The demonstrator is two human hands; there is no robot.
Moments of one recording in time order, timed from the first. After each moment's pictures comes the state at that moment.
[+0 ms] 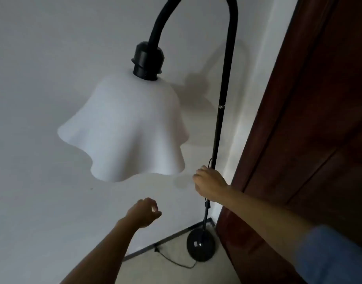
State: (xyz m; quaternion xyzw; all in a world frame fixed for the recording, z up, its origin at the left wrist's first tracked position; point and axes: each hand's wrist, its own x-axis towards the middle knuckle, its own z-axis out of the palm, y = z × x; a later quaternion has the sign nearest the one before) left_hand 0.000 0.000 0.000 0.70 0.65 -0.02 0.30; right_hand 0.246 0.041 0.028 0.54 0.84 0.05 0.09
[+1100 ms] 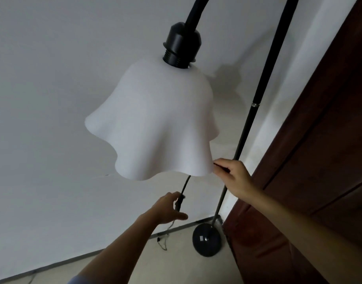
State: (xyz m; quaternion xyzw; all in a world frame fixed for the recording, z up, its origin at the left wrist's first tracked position) left_hand 0.025 0.001 -0.009 0.67 0.62 0.03 0.41; right_hand 0.251 0.019 0.085 0.43 0.73 -0.35 -0.41
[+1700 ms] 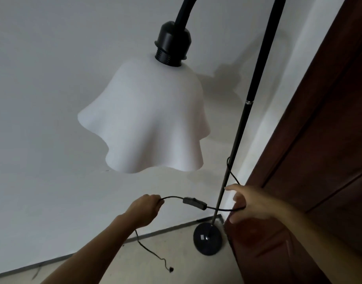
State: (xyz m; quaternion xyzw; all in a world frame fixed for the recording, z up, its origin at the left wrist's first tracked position) left_hand -0.005 -0.031 0.013 0.72 0.65 0.00 0.24; right_hand 0.333 -0.013 0.054 0.57 0.73 -0.38 0.02
